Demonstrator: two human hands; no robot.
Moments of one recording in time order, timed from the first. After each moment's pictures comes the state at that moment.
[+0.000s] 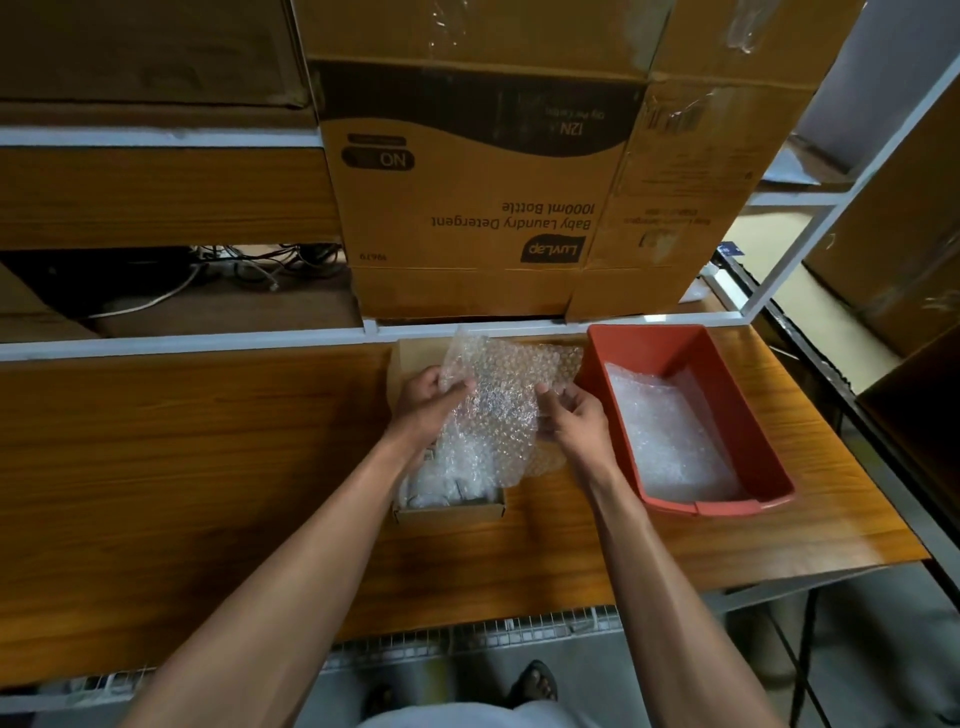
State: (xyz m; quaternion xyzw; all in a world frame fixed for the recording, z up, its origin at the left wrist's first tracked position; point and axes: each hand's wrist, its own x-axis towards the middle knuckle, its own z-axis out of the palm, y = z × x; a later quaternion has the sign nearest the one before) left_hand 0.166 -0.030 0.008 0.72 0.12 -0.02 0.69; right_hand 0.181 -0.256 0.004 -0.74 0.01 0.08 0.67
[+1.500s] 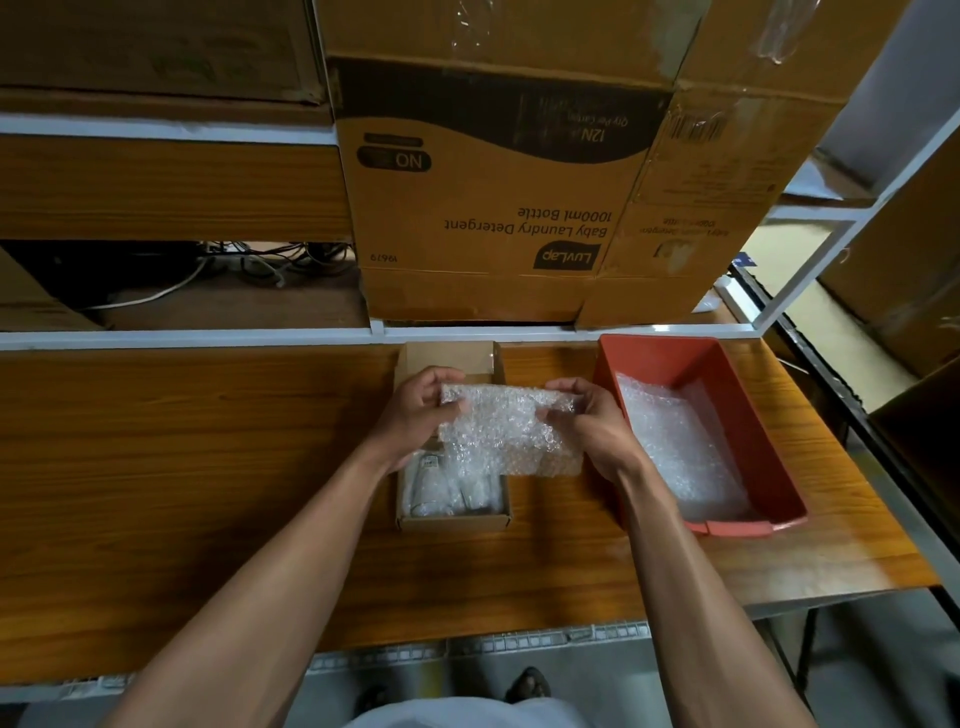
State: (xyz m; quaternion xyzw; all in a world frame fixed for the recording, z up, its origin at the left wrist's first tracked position) left_hand 0.168 0.004 0.001 0.73 0.05 -0.04 0.68; right_hand 0.216 -0.272 0.016 -0.75 -0.03 0.19 0.64
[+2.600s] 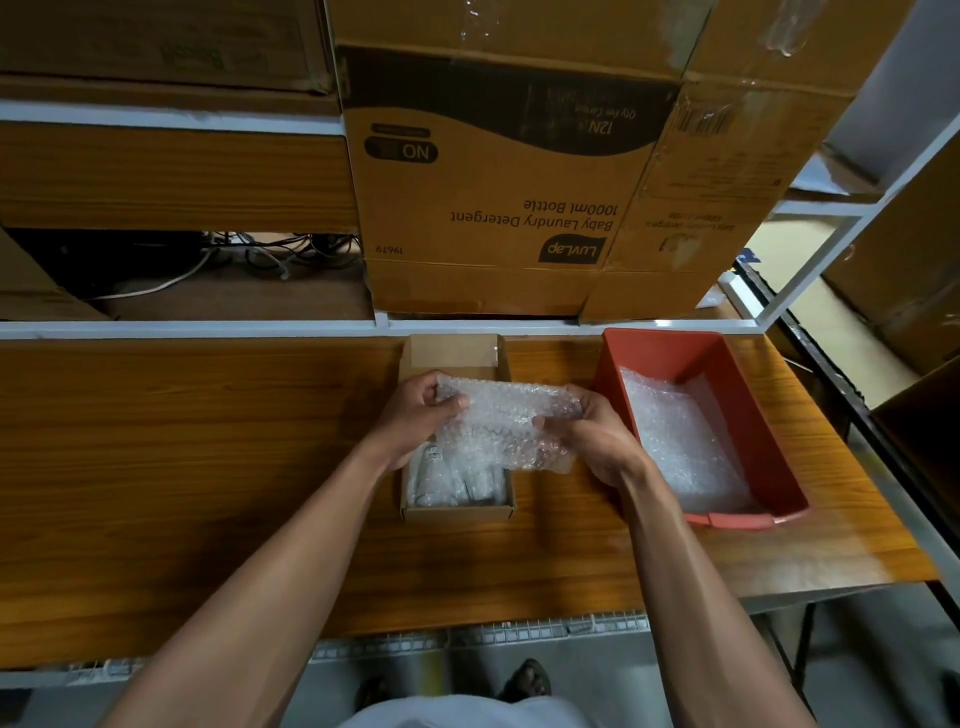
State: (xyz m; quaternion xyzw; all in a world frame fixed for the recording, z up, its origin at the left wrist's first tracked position) left_hand 0.154 0.003 0.004 0.71 0.10 -0.06 0.70; right_hand 0.196 -0.269 0.022 -0.72 -0.04 0.26 0.64
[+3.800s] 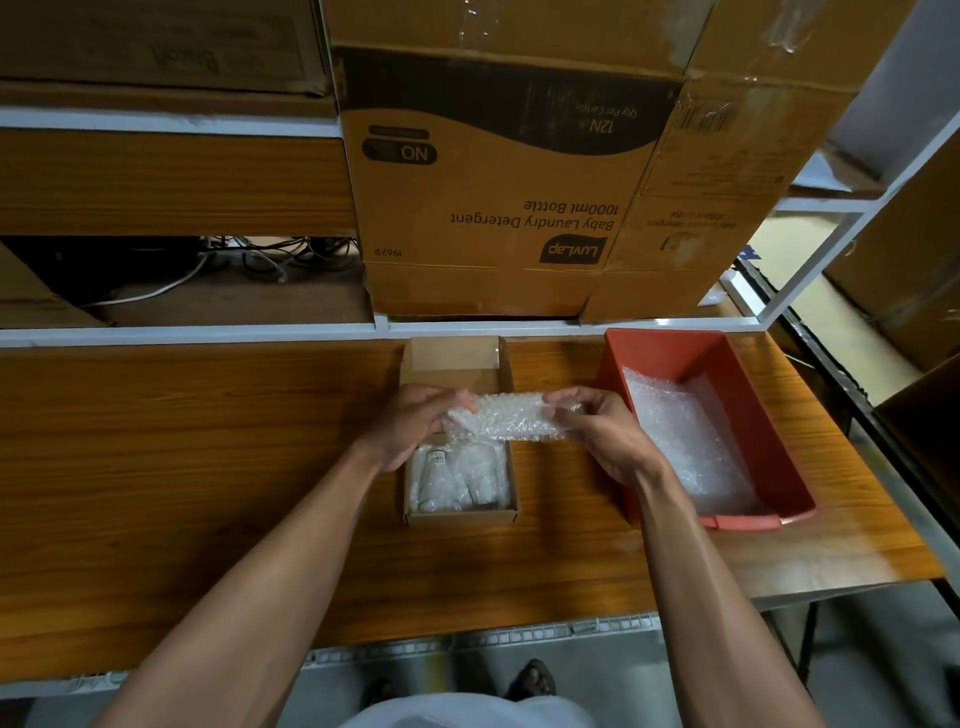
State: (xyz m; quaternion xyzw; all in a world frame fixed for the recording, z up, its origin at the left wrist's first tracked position) left_hand 0.160 0.021 -0.003 0.69 0.02 -0.13 0.72; right_hand 0.210 -0.276 0.011 -0.72 -0.03 0.23 0.66
